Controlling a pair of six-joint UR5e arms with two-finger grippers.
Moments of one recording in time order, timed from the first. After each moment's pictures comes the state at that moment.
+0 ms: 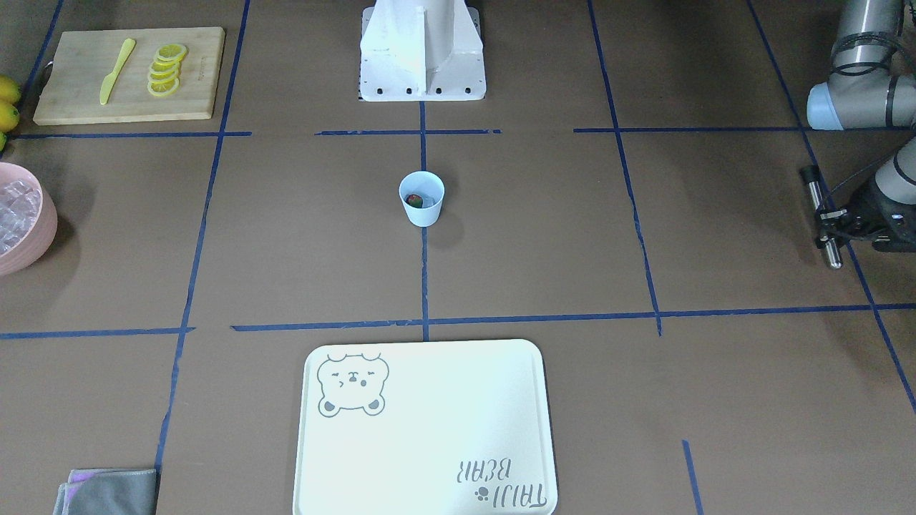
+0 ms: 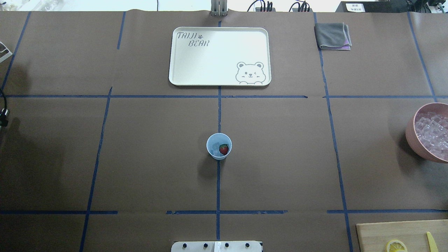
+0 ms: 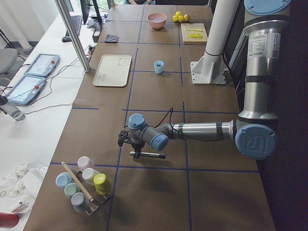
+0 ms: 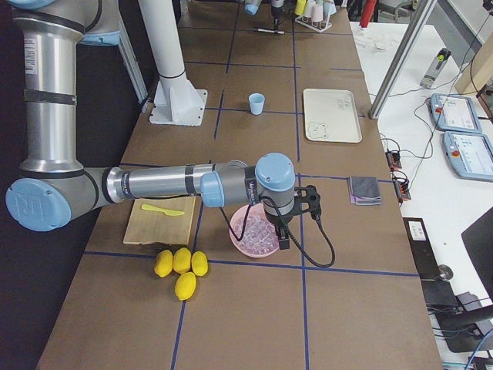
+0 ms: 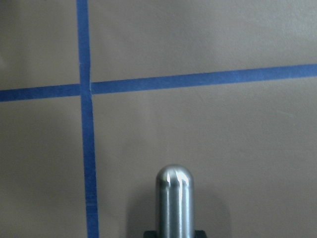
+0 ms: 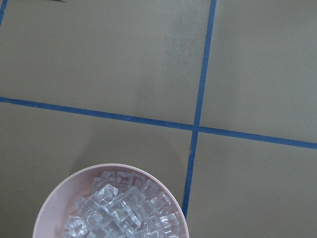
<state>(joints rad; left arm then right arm) -1.12 -1.55 -1.44 -2.15 -2.16 -0.52 1.60 -1.64 1.77 -1.50 2.39 -0.02</state>
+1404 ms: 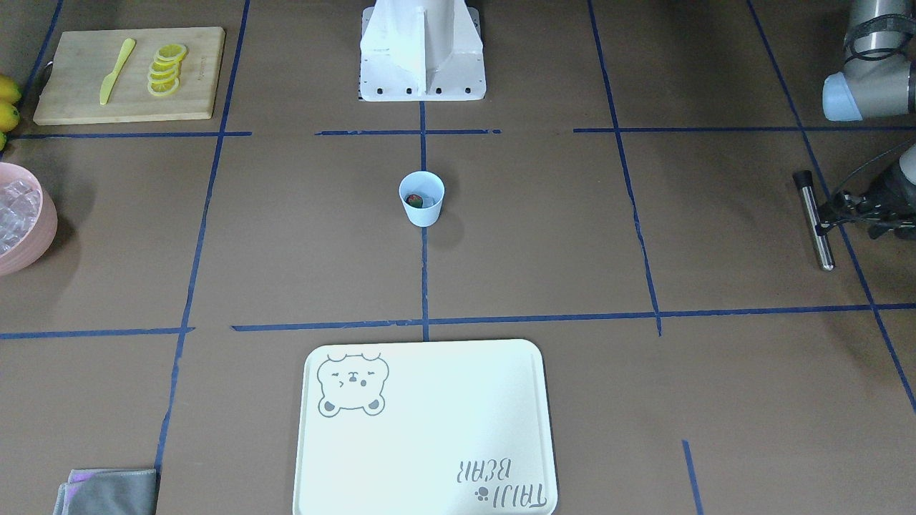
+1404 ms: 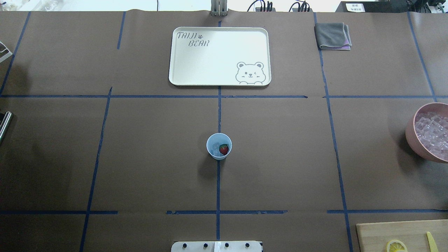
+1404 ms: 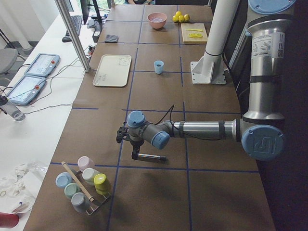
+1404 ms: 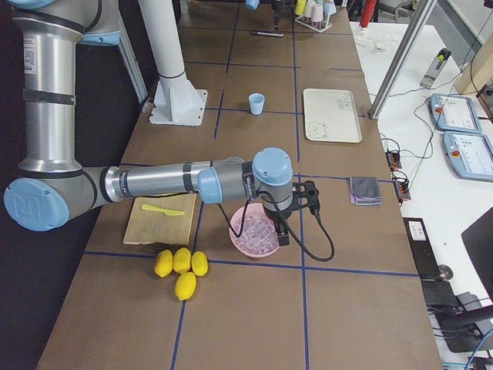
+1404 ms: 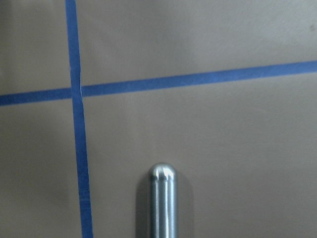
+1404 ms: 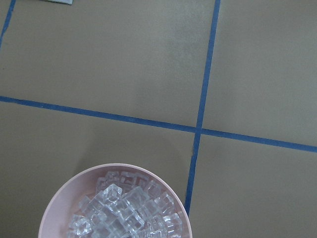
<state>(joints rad) -1.23 -1.53 -1.52 -2.06 -2.25 -0.38 1.60 -1.65 1.79 -1.50 2.38 -0.02</state>
